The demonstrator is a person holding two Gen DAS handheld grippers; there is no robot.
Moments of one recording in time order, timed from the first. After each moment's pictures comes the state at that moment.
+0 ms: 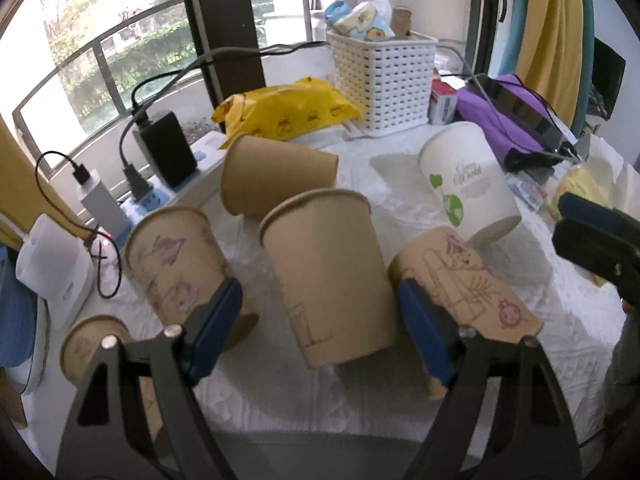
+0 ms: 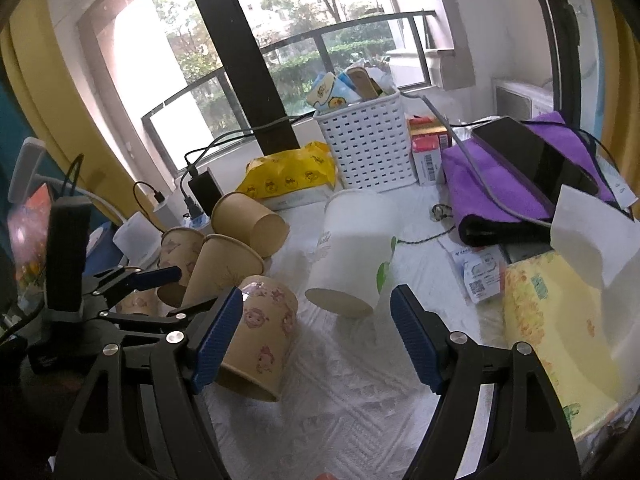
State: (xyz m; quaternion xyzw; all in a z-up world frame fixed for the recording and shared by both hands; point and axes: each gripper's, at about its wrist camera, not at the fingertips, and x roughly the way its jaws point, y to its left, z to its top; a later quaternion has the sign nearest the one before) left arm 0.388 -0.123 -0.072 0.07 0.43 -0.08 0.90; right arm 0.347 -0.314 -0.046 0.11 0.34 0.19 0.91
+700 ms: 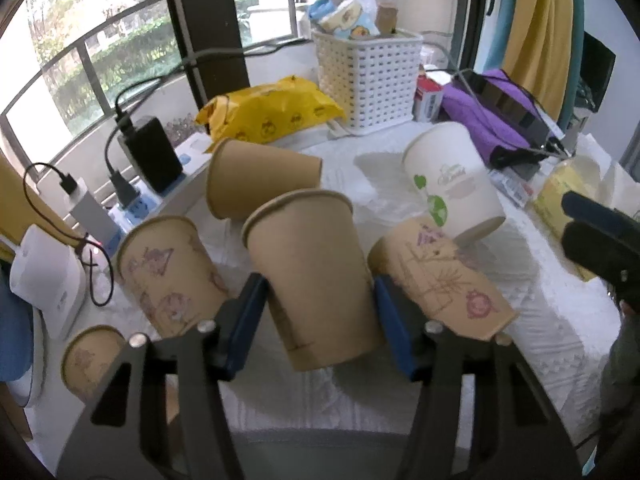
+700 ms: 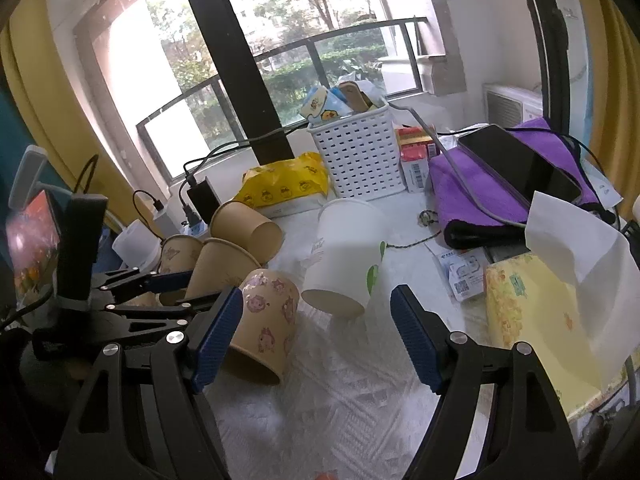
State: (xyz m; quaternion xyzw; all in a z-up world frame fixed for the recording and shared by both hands) left arm 0.389 -0.125 -0.061 0.07 0.44 -0.11 0.89; right arm 0.337 -0.317 -0.036 0.11 0.33 0.18 0.92
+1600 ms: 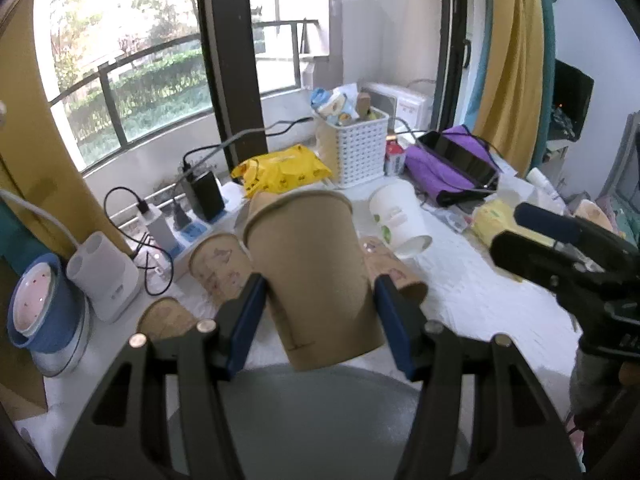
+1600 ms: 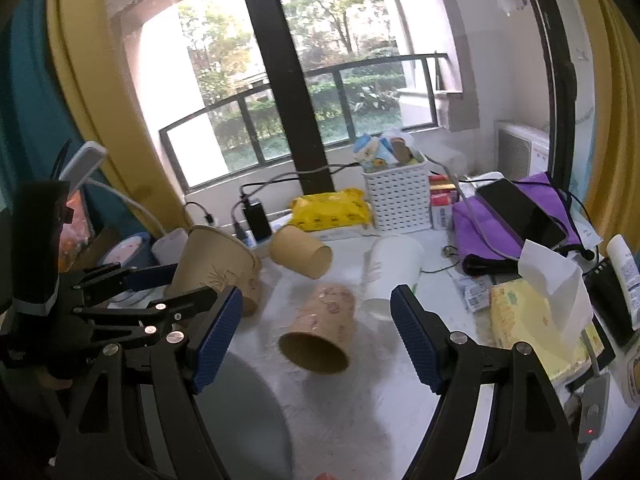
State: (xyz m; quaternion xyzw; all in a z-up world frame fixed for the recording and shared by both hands) left arm 0.289 -0.105 0.022 0.05 0.36 -0.11 0.93; right arm 0.269 -0.285 0.023 0.08 0.28 0.20 0.94
